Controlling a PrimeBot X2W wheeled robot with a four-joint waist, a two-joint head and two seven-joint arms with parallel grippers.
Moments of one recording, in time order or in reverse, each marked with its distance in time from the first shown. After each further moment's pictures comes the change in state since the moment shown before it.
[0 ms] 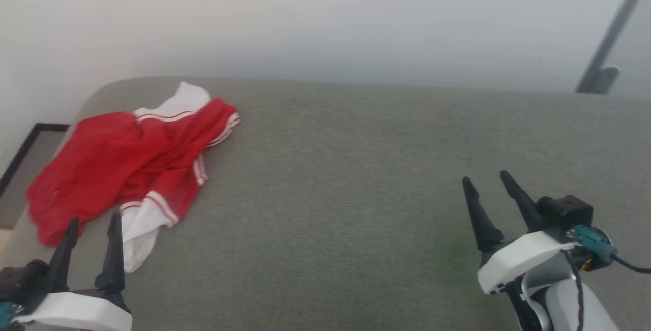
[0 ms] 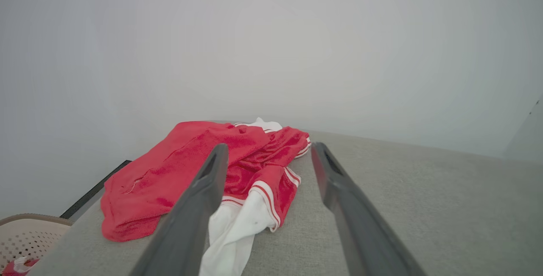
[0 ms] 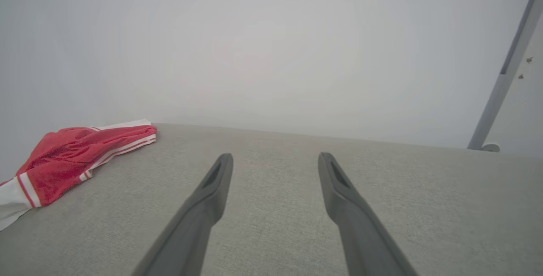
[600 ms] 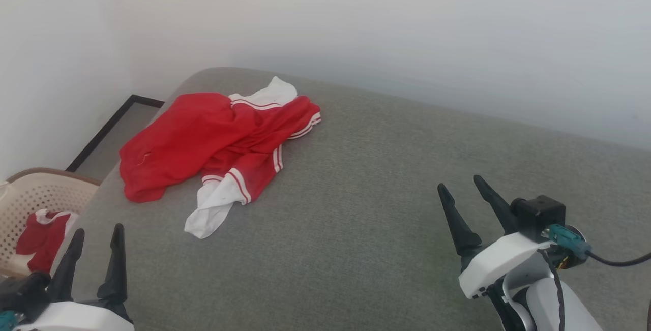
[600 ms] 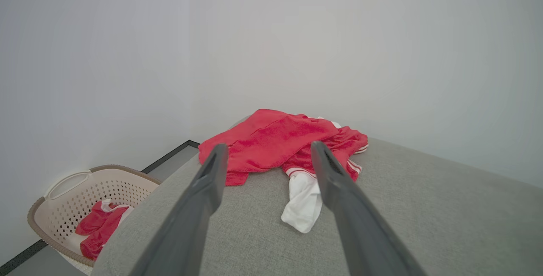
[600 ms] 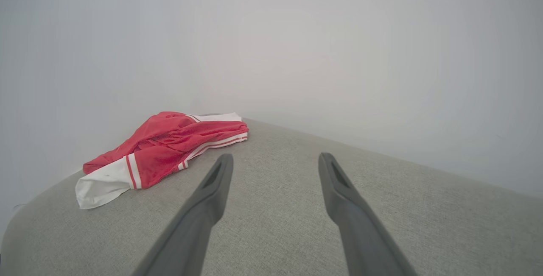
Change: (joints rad) left arm 0.023 0.008 -0.017 0.019 -0.044 0.000 0.000; right arm -0.036 -0.002 0.097 0.057 0.038 0.000 -0.009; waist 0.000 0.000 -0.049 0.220
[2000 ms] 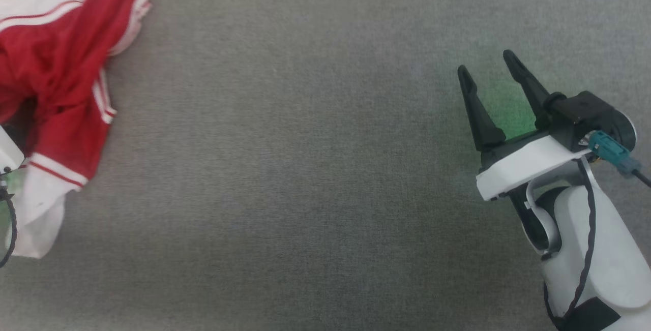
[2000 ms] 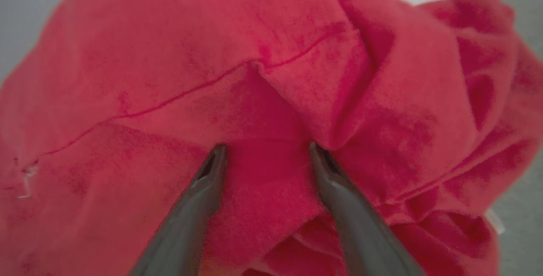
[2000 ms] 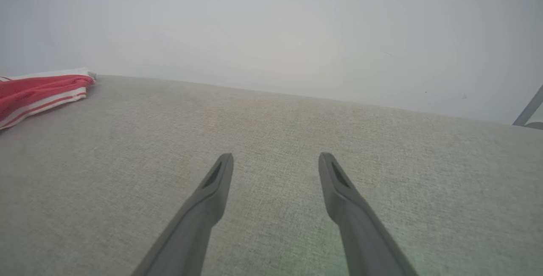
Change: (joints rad) left arm -0.787 0.328 -0.249 0.604 -0.379 0.000 0.545; right arm -0.238 -0.026 -0.046 -0.168 -0.109 0.000 0.063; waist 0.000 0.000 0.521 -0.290
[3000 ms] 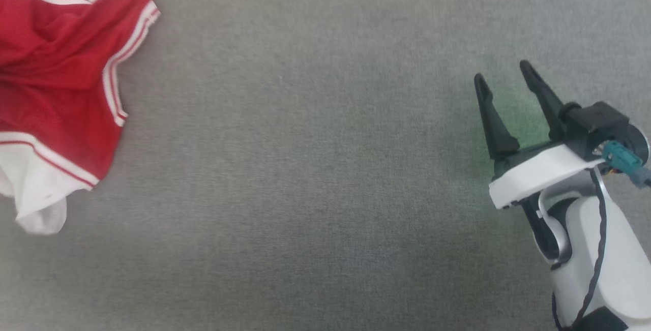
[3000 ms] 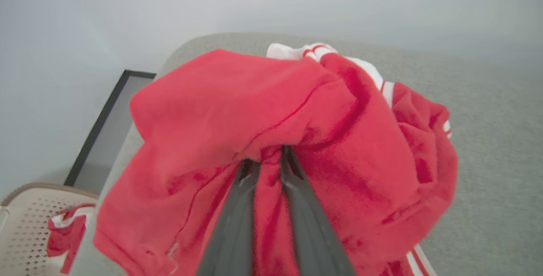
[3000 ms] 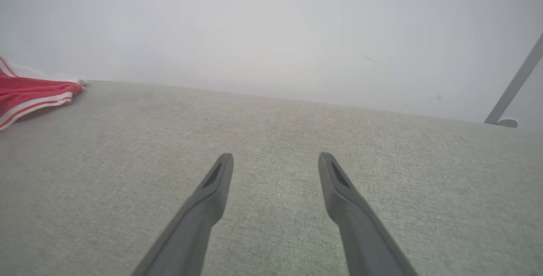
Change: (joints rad) left arm -0.208 0.067 -0.188 0.066 -0.005 0.000 -0.075; right arm 0.036 0.003 -0.055 -0.009 -0.013 0.000 -0.001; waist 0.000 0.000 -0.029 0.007
